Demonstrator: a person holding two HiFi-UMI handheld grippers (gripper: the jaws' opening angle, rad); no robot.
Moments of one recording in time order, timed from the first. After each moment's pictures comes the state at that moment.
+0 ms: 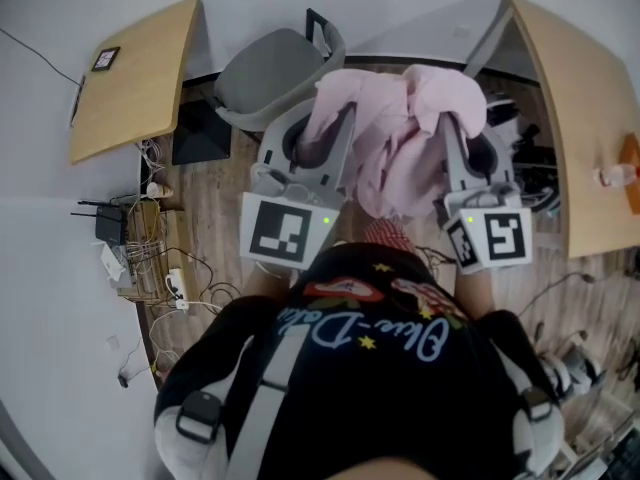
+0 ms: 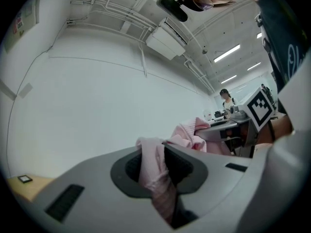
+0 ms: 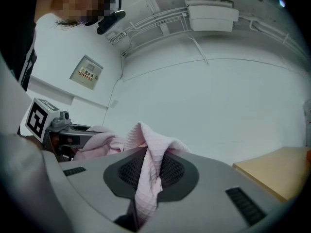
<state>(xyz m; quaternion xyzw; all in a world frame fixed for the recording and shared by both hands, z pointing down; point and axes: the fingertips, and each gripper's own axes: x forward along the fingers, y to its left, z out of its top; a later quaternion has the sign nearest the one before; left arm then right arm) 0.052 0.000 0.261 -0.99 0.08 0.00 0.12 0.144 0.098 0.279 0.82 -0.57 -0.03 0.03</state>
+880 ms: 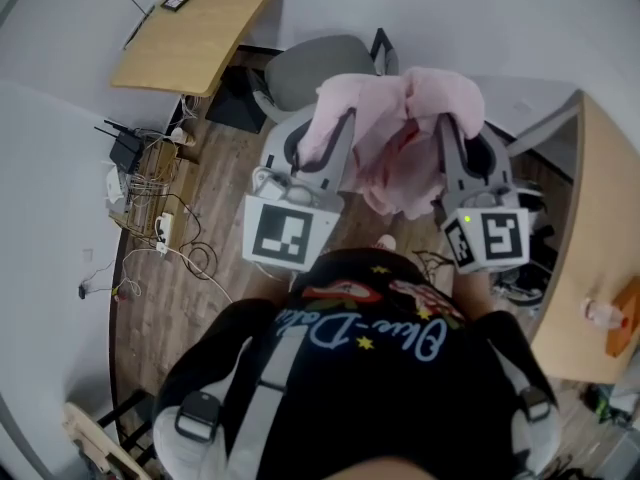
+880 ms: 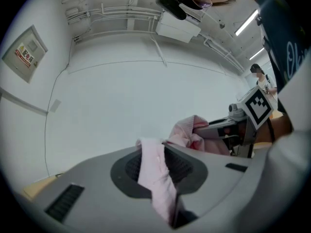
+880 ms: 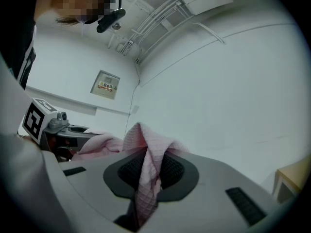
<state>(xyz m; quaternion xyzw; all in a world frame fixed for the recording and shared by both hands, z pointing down) 0.096 -0.055 0.251 -0.95 0.27 -0.04 0.12 0.220 -0.004 0.267 0.70 -0.72 -0.03 0.01</state>
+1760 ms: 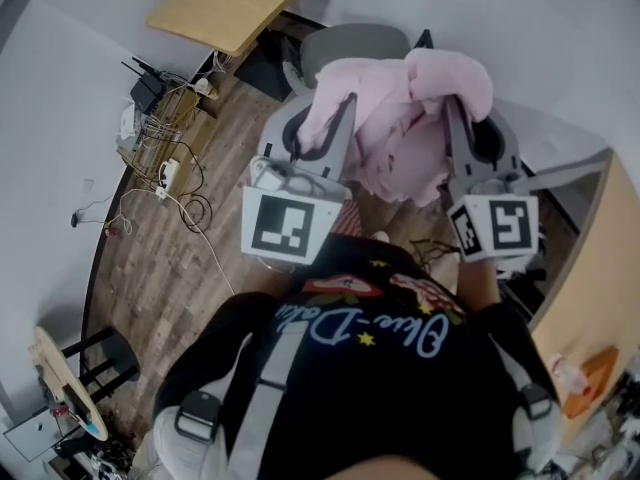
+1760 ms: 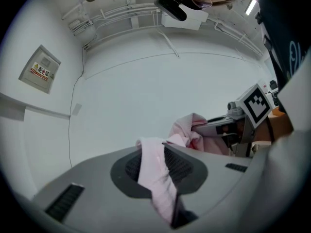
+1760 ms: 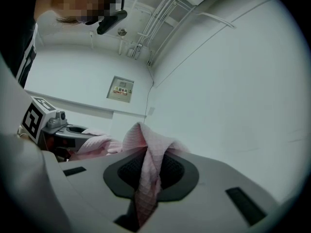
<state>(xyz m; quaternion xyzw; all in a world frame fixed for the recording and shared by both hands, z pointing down) 0.080 -0.080 0.256 -0.91 0.40 -0.06 0.12 0.213 -0.067 0.264 0.60 -0.80 -0.05 0.00</state>
